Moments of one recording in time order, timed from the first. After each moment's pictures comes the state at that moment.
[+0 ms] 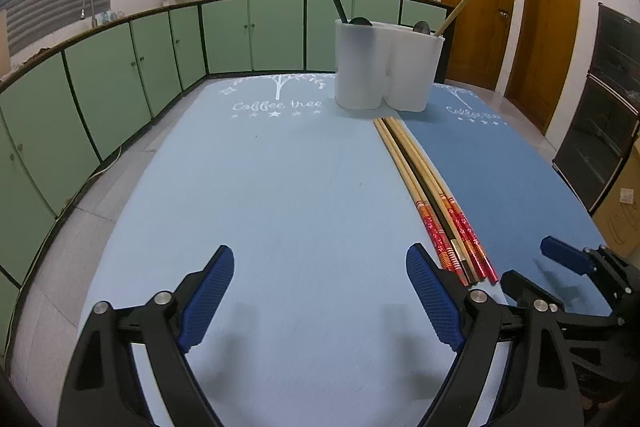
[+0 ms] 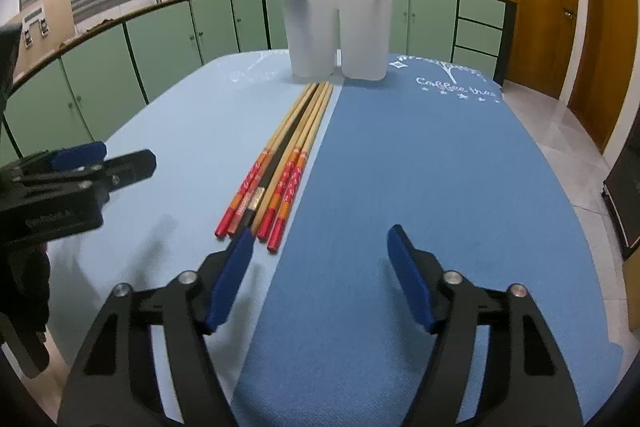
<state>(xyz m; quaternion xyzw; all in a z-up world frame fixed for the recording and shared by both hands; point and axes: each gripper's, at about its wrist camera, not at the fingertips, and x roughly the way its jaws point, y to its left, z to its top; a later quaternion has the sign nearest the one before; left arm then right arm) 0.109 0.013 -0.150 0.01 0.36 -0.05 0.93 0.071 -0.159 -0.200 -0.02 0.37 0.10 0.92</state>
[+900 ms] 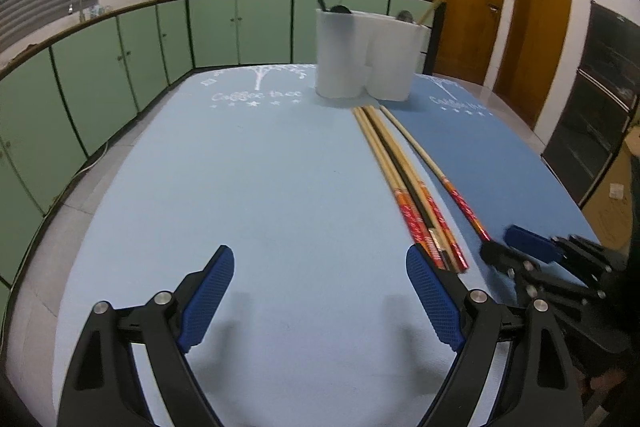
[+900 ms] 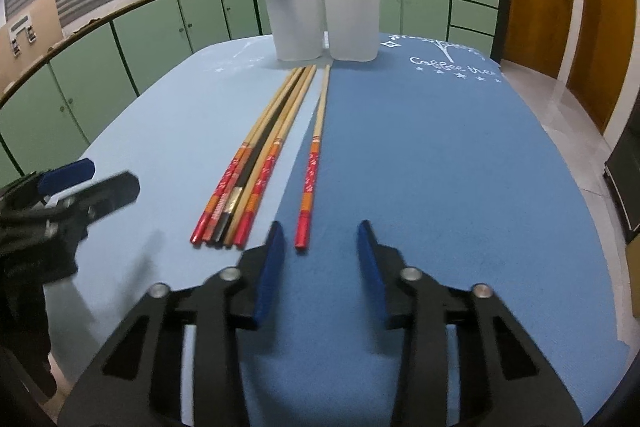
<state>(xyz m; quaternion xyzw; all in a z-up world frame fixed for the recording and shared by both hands) 0.106 -0.001 -0.157 0.01 0.37 -0.08 0.92 0.095 -0.170 -0.207 0.00 0.40 0.09 0.91</state>
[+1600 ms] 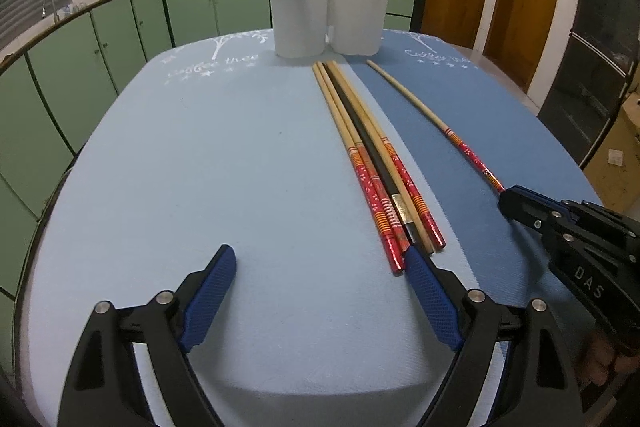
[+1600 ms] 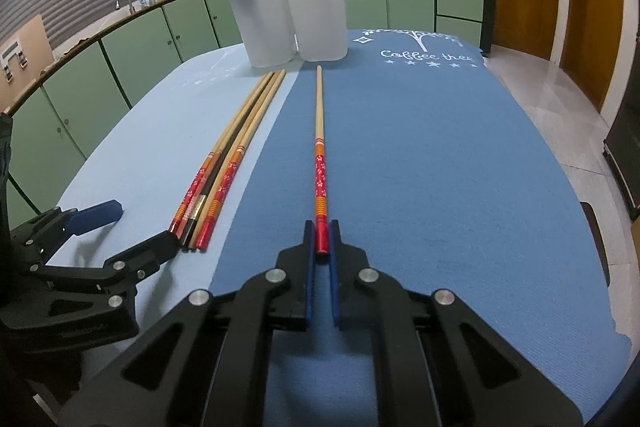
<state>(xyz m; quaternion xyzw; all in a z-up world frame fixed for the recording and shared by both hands) 0.120 -0.040 -0.182 0.04 0.42 -0.10 0.90 0.091 -0.202 -0.207 0.04 0.40 0.08 0.91</state>
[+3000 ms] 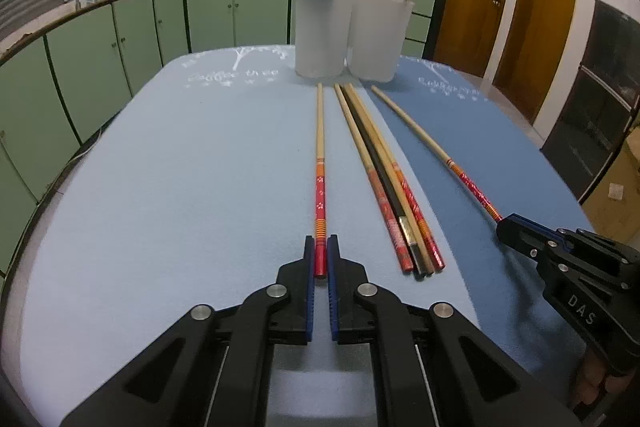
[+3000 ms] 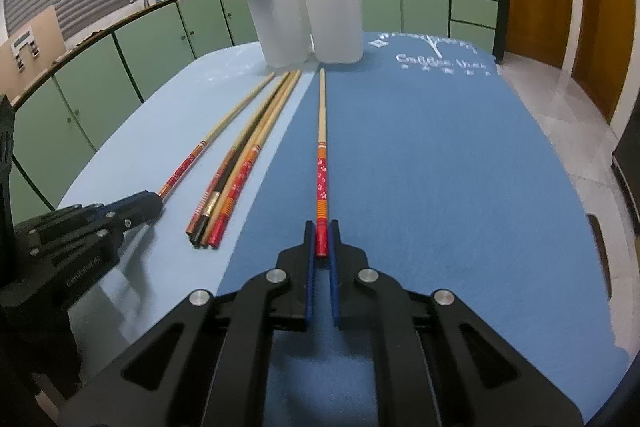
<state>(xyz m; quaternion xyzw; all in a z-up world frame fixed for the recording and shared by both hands) 0.112 -0.028 -0.168 -0.01 0.39 -0.08 0.92 0.091 -0.200 -0.195 0.02 0.39 0.11 0.91</state>
